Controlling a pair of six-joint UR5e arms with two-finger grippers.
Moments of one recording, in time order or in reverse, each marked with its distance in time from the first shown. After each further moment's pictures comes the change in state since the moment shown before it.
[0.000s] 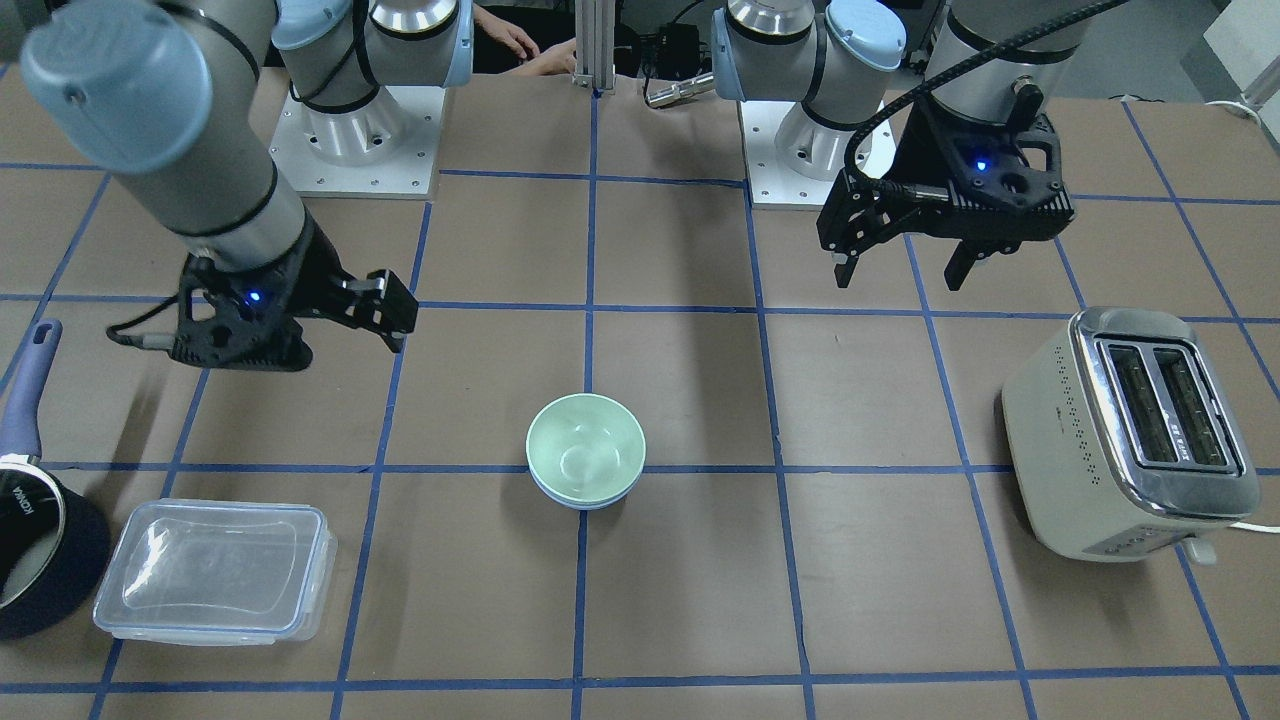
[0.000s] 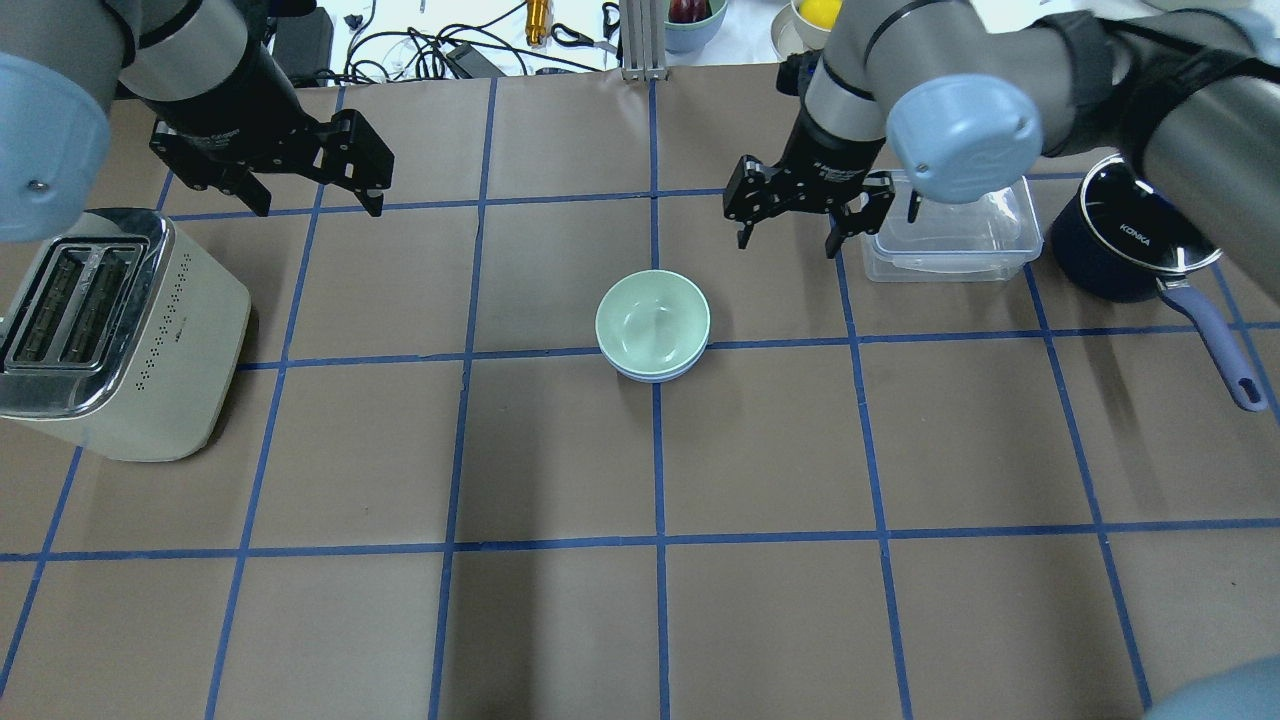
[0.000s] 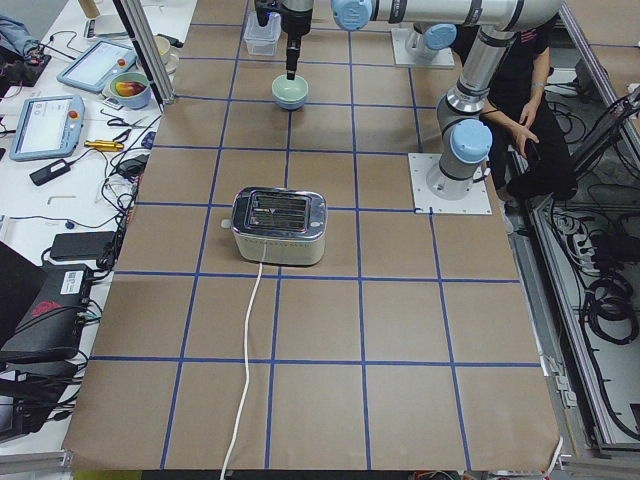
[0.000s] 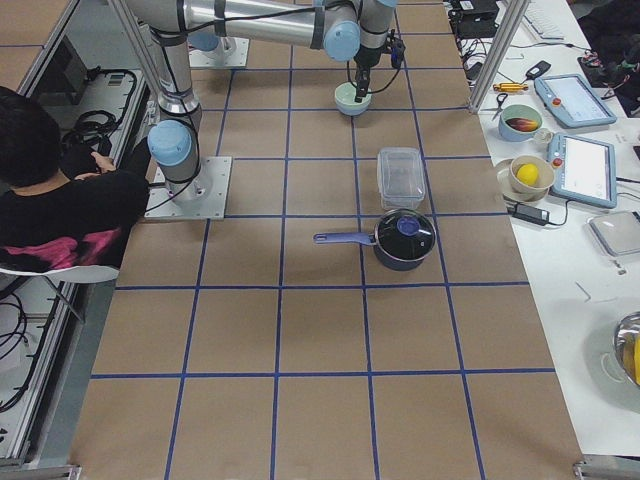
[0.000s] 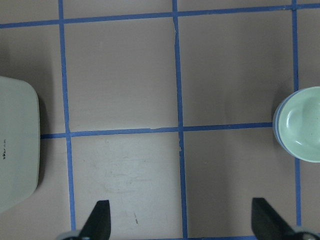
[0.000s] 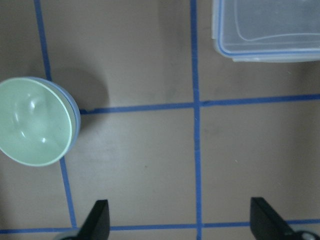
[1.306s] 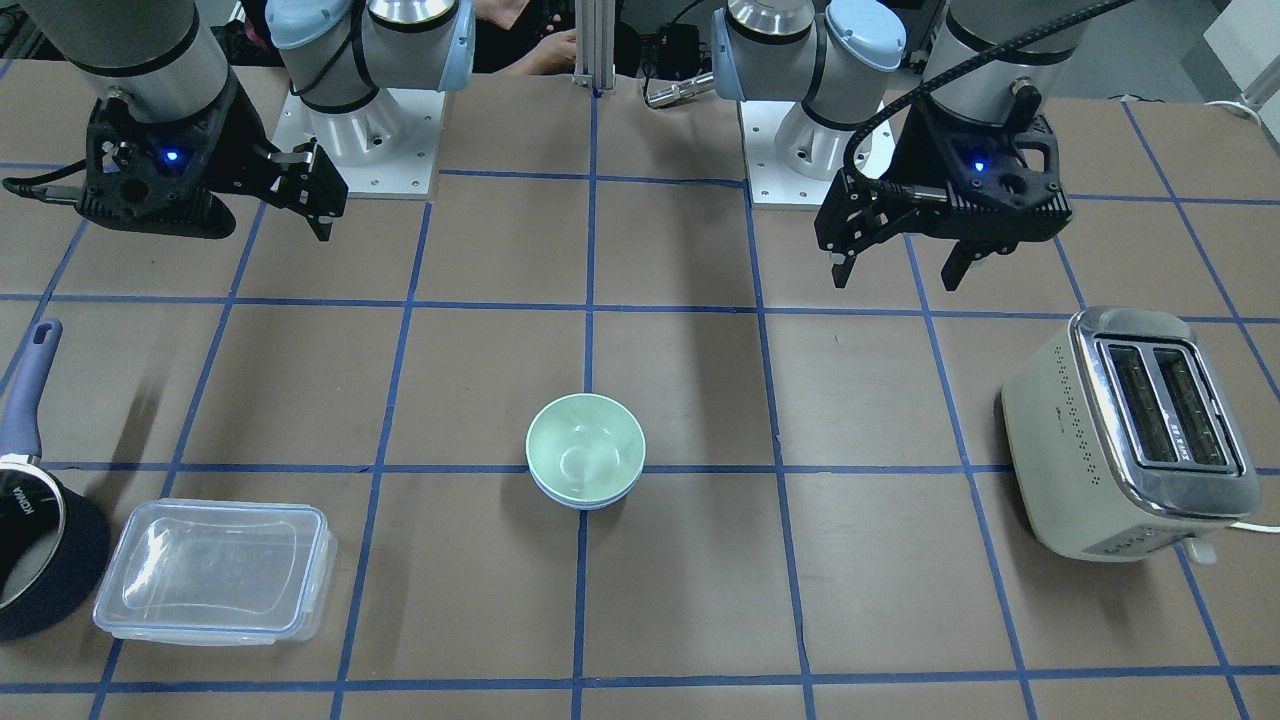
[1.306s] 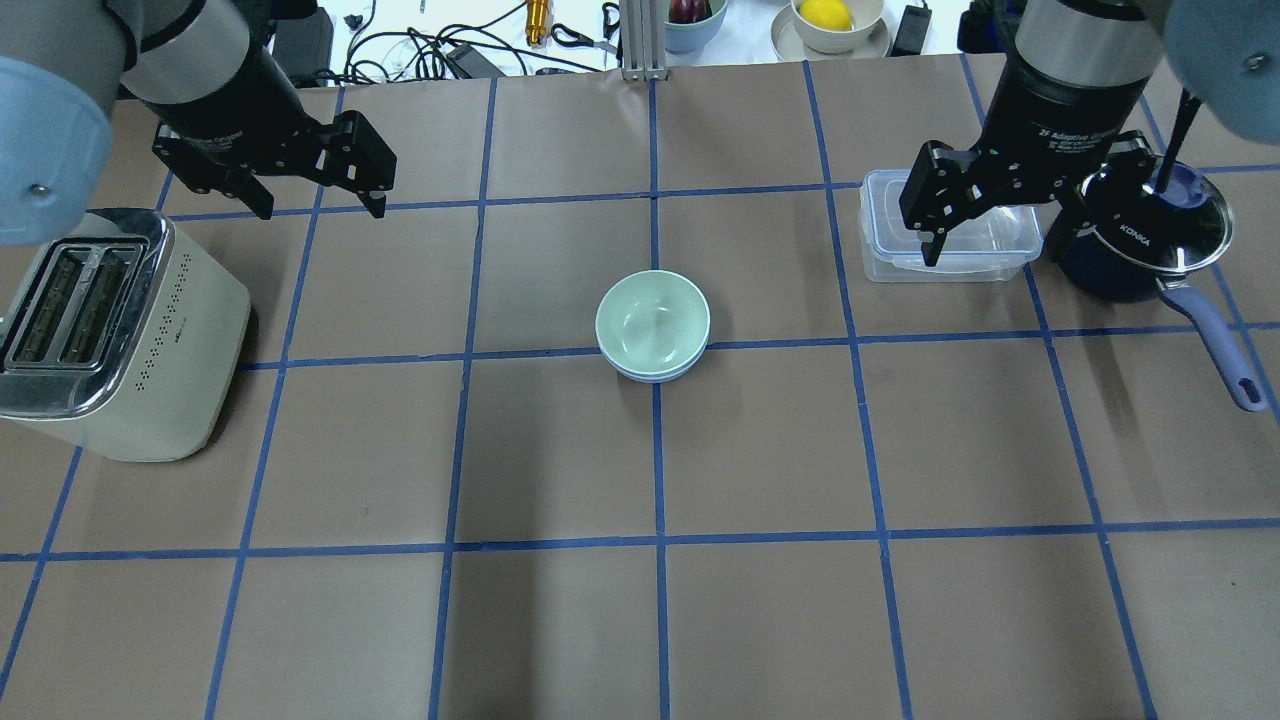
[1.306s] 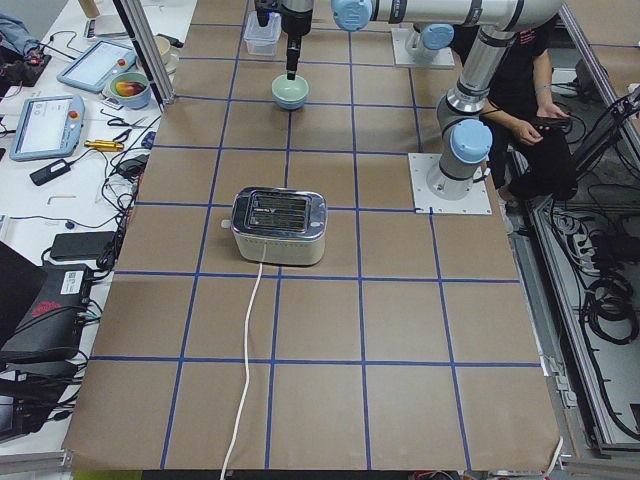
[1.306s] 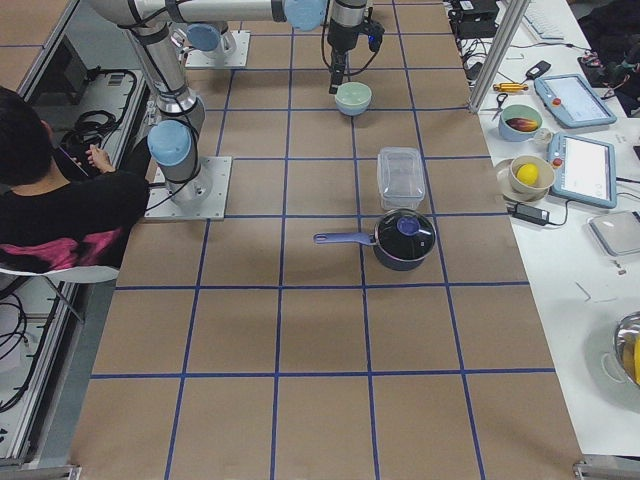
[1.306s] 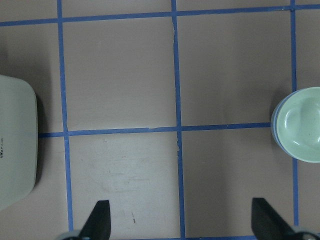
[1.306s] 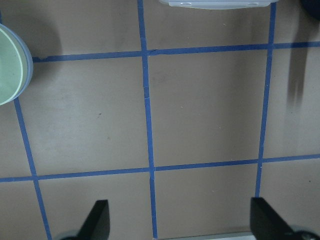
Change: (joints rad) left arm 0.000 -0.001 -0.002 0.000 -0.007 -0.003; right arm -0.048 -0.125 -0.008 0.195 -0.090 -0.054
